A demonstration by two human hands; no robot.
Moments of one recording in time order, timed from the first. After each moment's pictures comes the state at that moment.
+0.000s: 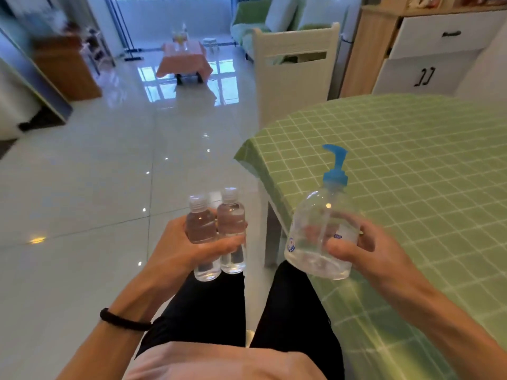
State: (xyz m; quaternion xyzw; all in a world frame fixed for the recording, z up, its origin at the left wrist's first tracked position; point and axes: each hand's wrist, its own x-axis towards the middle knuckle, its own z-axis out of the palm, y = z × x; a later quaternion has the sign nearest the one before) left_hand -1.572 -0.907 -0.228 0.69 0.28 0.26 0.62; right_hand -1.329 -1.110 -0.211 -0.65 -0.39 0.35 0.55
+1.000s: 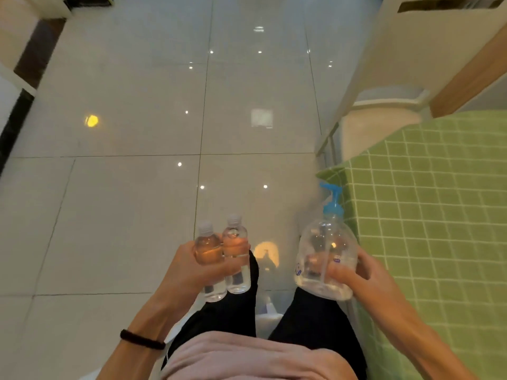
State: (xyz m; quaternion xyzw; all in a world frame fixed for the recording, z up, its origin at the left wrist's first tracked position) left_hand -1.641 -0.772 -0.159 0.46 0.53 0.18 0.70; right_hand -1.357 -0.896 -0.131 -0.68 -0.29 0.56 0.39
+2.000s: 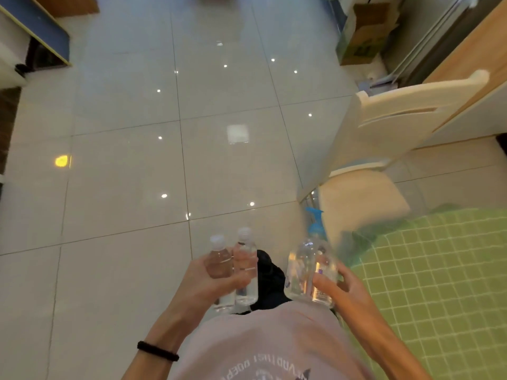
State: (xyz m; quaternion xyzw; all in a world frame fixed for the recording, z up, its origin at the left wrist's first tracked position) left_hand -1.510 -0.457 0.005 0.47 0.45 0.13 0.75; right_hand -1.276 -0.623 0.001 -0.71 -0.13 0.55 0.43
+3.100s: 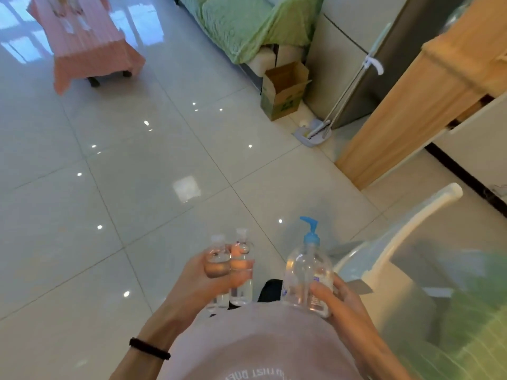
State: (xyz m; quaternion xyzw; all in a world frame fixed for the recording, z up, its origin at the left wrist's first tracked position) left_hand -1.176 0.063 0.046 0.59 0.31 -0.01 0.74; right_hand -1.044 -0.196 0.017 -0.69 0.04 0.45 0.56
